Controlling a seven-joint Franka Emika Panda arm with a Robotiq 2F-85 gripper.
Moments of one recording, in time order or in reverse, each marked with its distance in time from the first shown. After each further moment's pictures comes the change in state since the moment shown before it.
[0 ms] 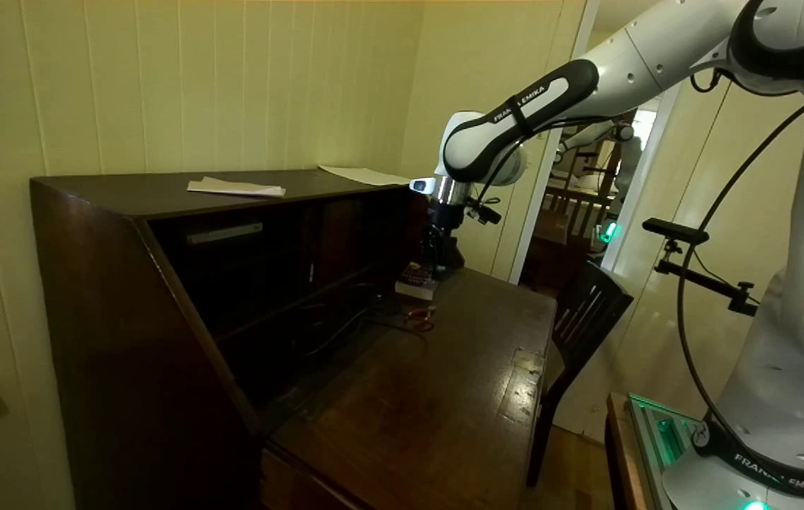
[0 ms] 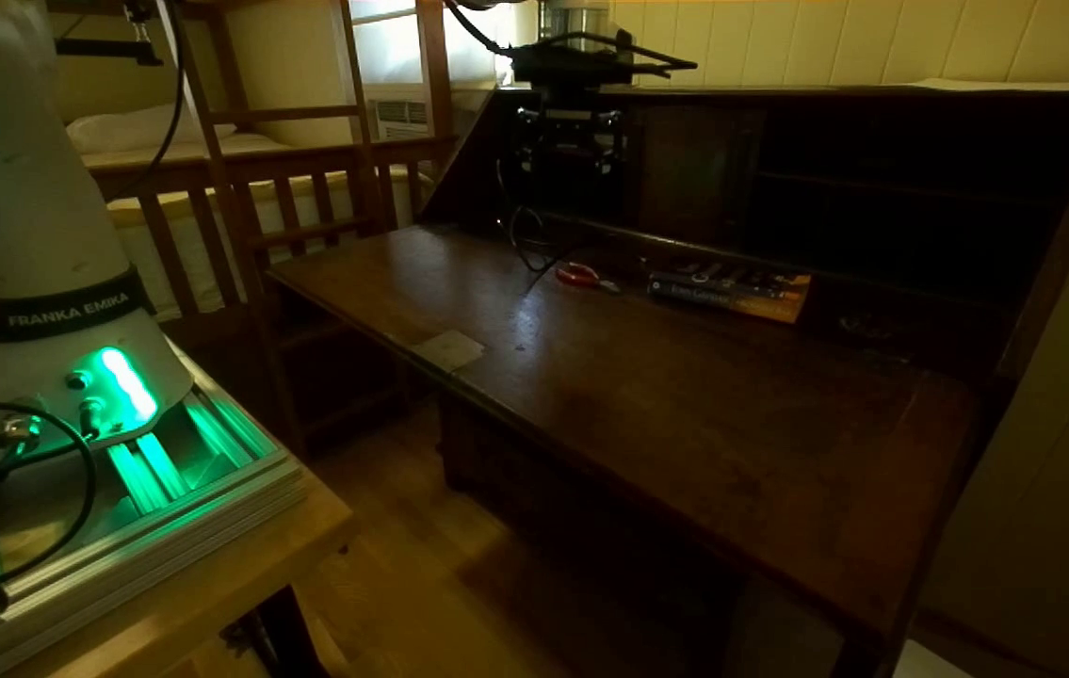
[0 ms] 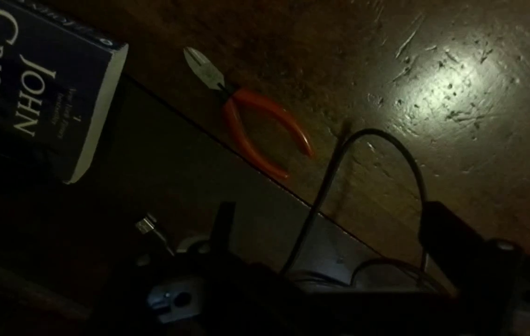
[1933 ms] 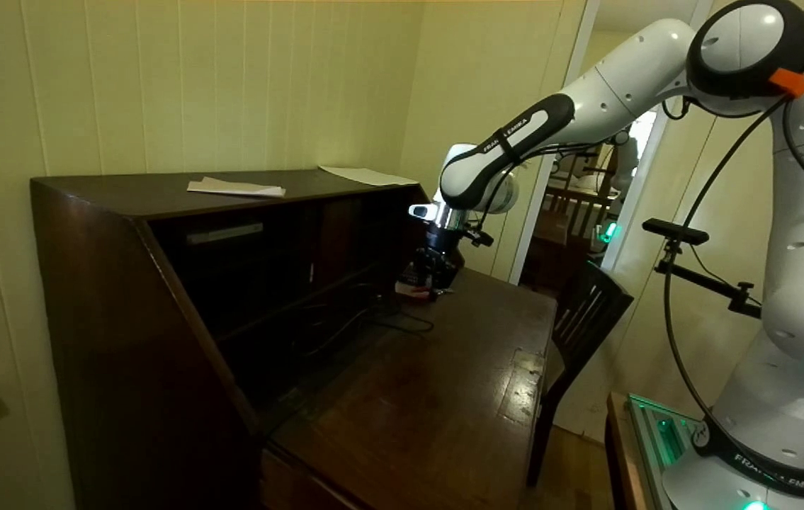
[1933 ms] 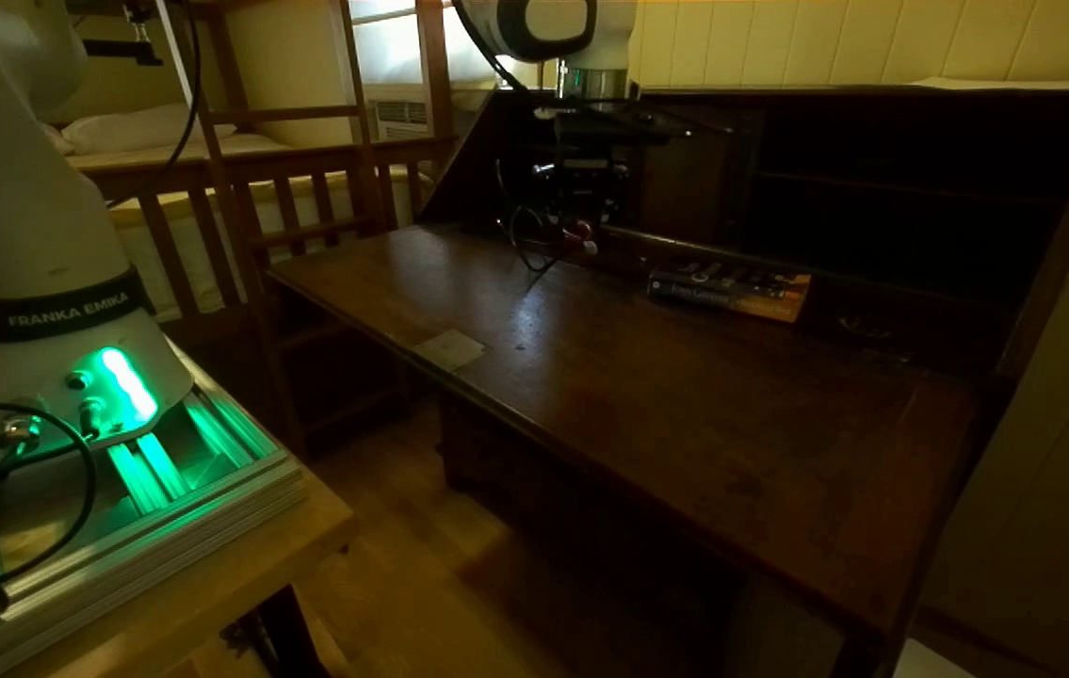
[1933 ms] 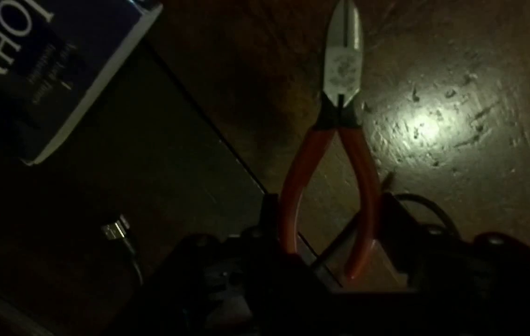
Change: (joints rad) arm -0.266 0.139 0.227 0.020 -0.017 0.105 -0.360
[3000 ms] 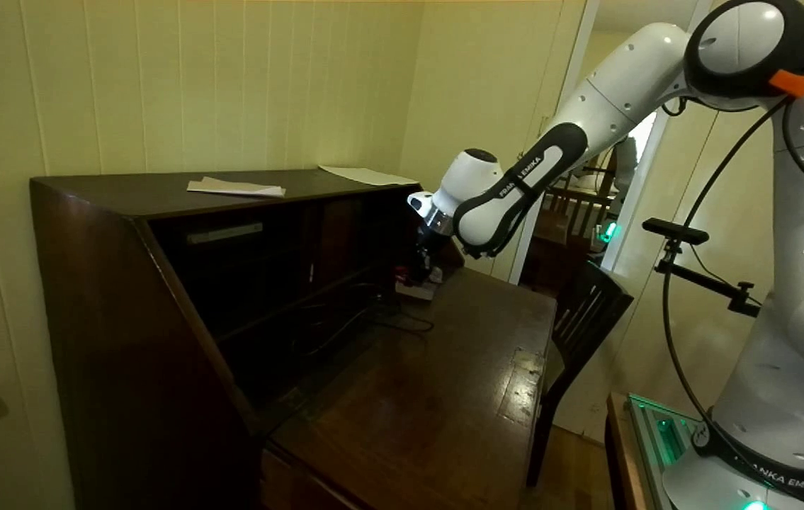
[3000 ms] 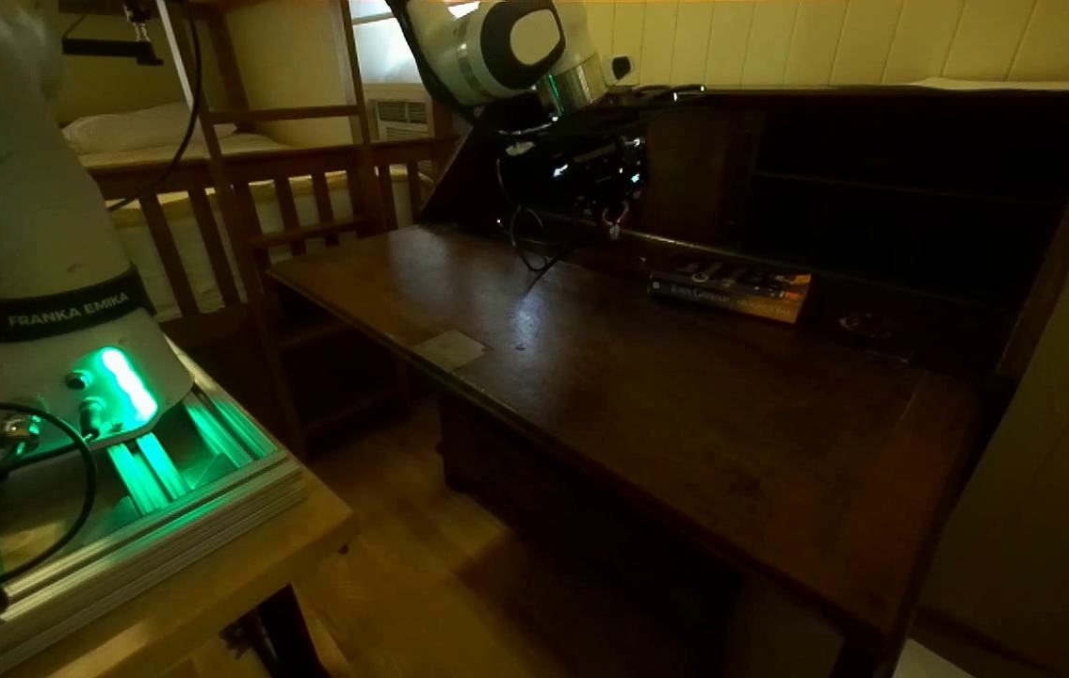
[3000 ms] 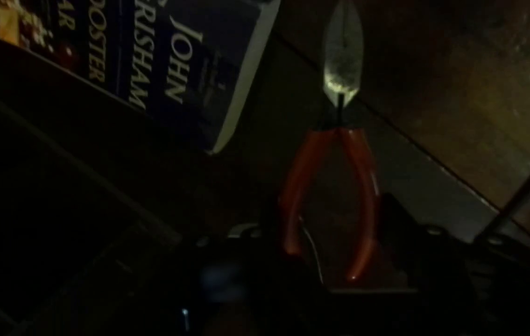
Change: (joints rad) arm 0.186 -0.006 -0.174 -0.125 -0.346 0.540 0.687
